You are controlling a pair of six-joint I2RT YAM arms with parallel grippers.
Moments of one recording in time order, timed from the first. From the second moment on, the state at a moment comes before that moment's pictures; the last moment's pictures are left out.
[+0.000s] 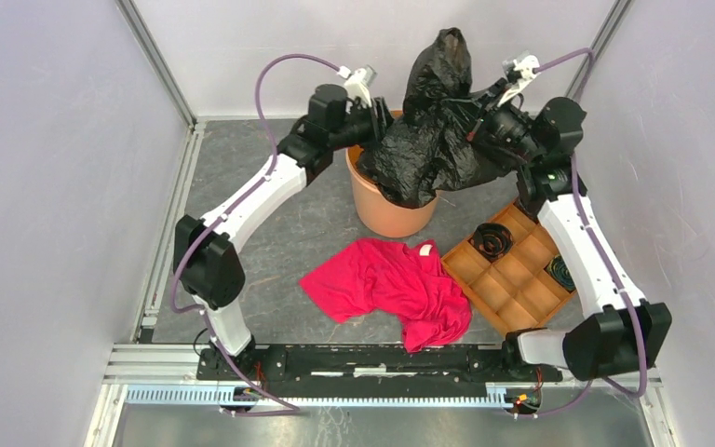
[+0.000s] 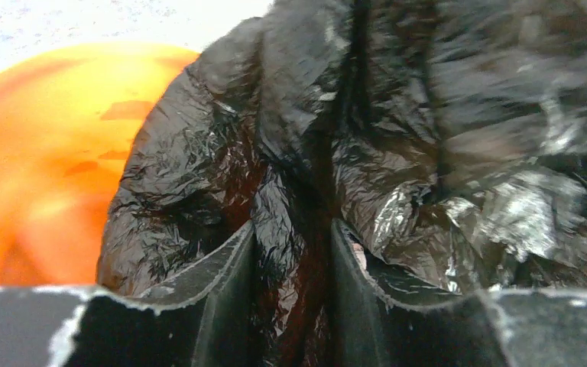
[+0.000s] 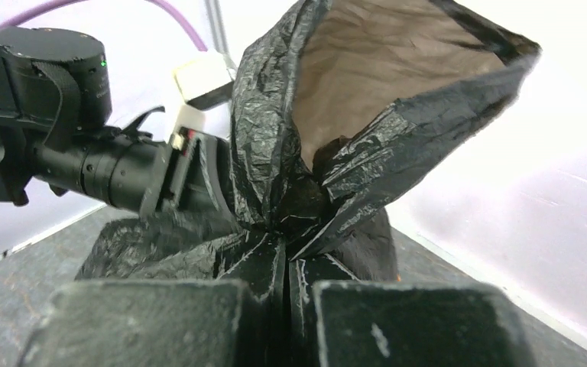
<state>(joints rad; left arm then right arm) -0.53 1.79 1.68 -0.11 0.44 -0.62 0.14 1.29 1.25 0.25 -0.63 0.18</state>
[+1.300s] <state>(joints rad) -0.74 1.60 1.63 -0.43 0.28 -0.16 0.26 1.41 1.41 0.05 -0.56 0.05</state>
